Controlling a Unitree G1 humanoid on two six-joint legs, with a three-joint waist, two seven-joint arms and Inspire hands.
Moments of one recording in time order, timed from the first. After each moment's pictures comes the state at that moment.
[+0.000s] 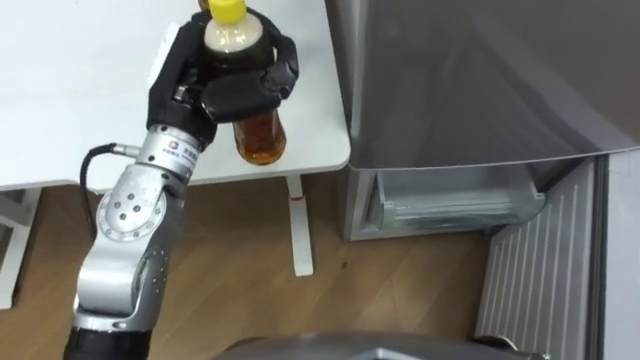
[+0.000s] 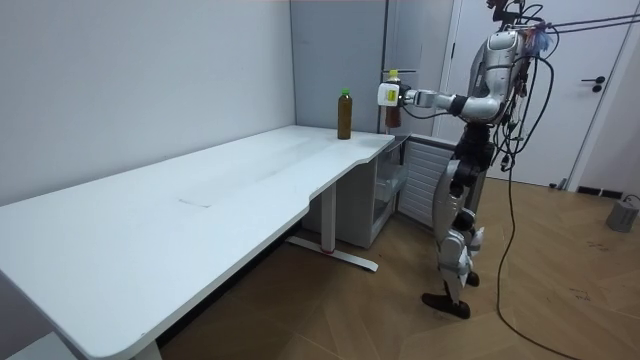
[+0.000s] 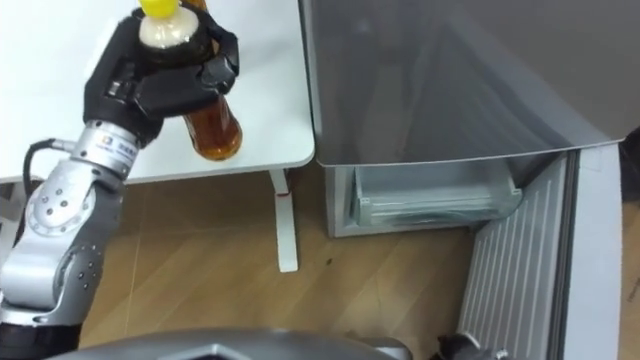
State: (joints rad) left arm 0.14 0.22 -0.09 -0.32 -0.28 0.14 -0.09; right arm -0.01 -0.23 0.10 1.27 -0.30 0.14 0.02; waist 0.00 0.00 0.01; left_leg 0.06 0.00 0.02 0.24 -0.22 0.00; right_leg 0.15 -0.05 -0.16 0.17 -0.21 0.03
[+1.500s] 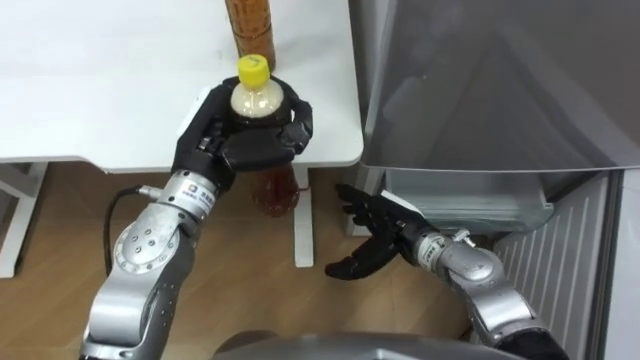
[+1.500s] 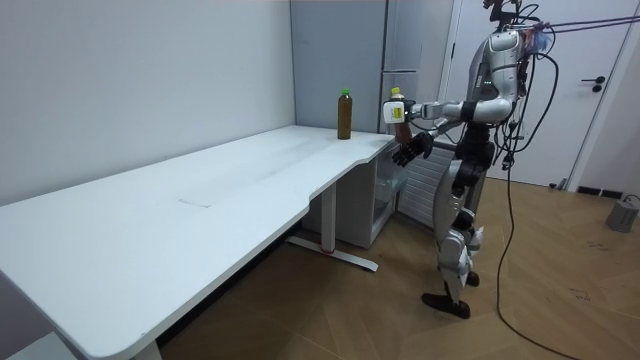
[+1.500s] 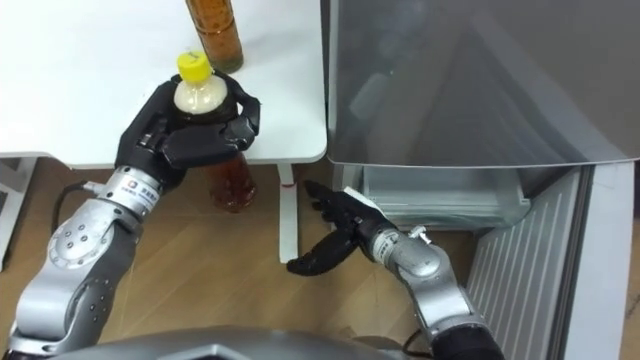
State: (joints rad) left arm 0.25 0.22 -0.12 -0.27 -0.29 0.12 -0.16; right arm 0.10 -0.20 0.25 0.38 -0.13 0.02 0.49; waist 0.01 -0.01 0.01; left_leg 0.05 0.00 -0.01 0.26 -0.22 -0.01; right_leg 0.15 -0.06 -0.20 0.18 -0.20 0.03
